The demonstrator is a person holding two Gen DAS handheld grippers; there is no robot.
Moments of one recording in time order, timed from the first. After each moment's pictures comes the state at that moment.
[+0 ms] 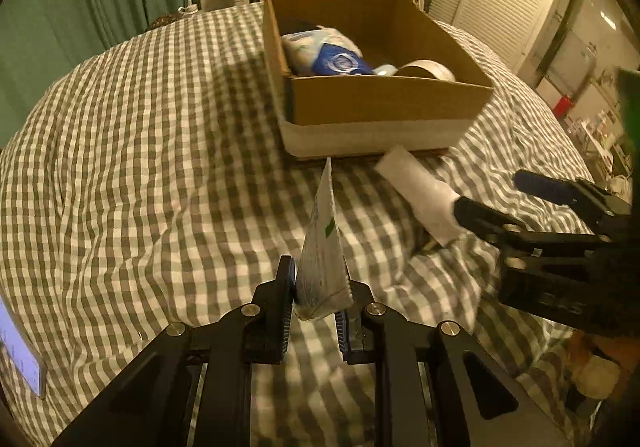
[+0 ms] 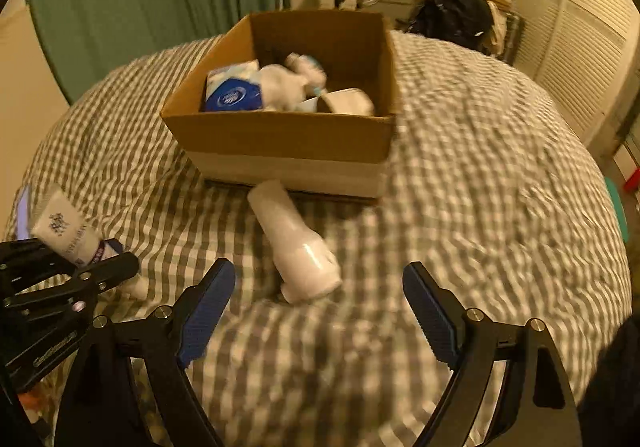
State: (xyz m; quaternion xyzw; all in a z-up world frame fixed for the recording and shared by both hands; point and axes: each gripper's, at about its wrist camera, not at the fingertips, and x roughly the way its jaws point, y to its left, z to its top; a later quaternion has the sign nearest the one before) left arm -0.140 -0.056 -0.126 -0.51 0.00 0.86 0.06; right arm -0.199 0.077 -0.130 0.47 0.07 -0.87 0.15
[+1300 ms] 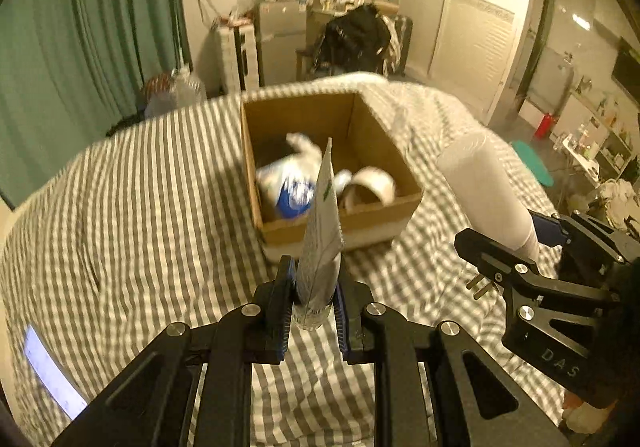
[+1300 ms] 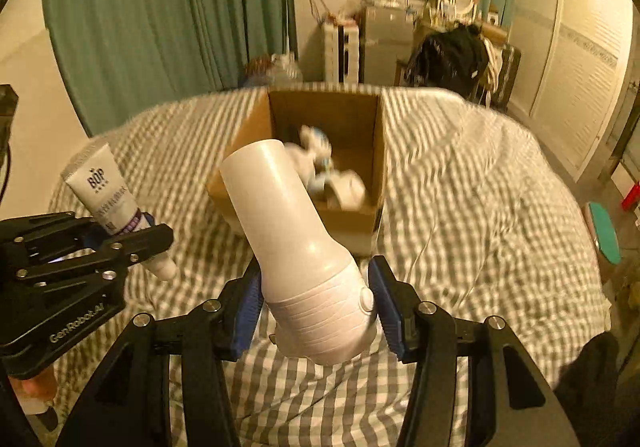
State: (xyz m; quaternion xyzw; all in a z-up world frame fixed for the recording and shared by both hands) left arm -0.134 -0.030 -0.007 -0.42 0.03 0.90 0.08; right arm -0.167 0.089 -0.033 0.39 0.06 -0.90 0.16
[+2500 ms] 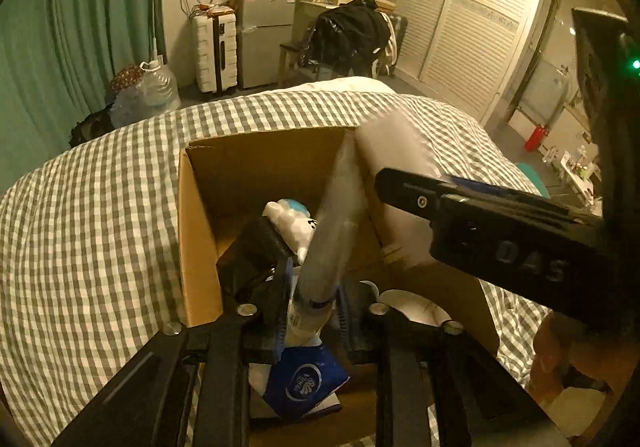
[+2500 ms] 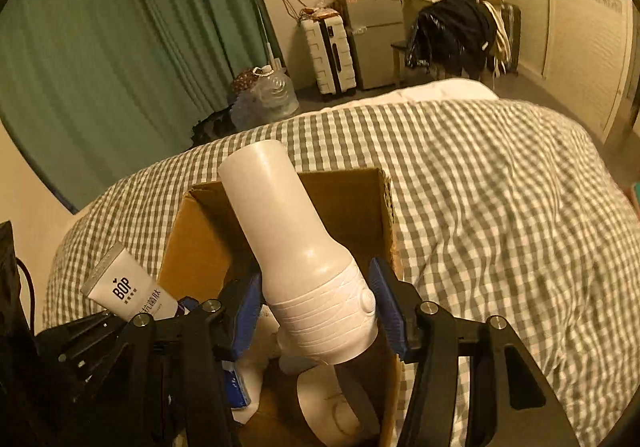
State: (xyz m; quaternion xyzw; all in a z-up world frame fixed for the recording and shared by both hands) left arm -0.320 -0.016 -0.071 -0.44 -0.01 0.89 0.11; right arm -0.391 0.070 -0.067 0.43 -0.05 -0.89 0.17
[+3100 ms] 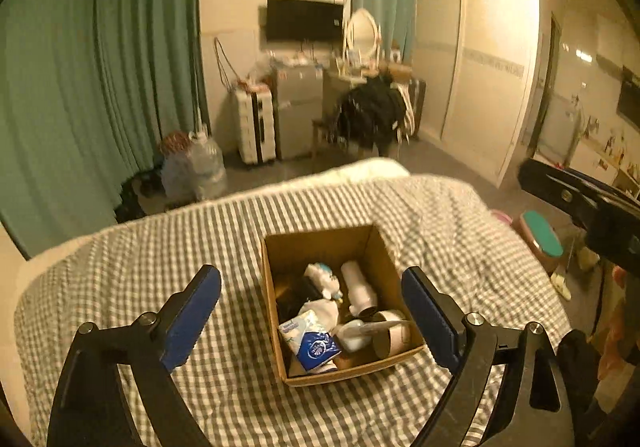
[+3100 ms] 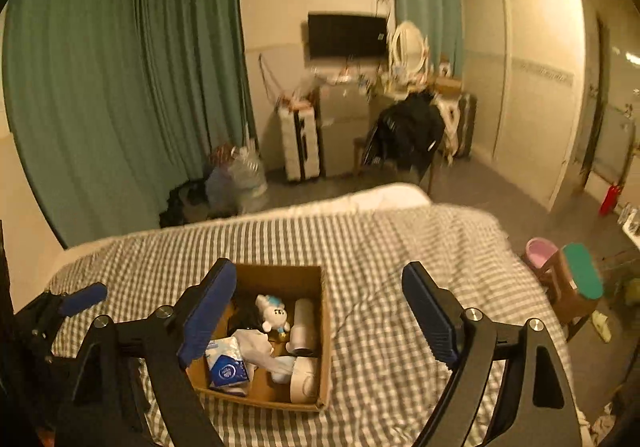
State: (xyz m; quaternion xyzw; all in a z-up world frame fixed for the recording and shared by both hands) left arm -0.200 -0.030 0.096 -0.31 0.01 0.95 0.04; right arm -0.256 0.115 0.116 0.28 0.00 -0.96 0.09
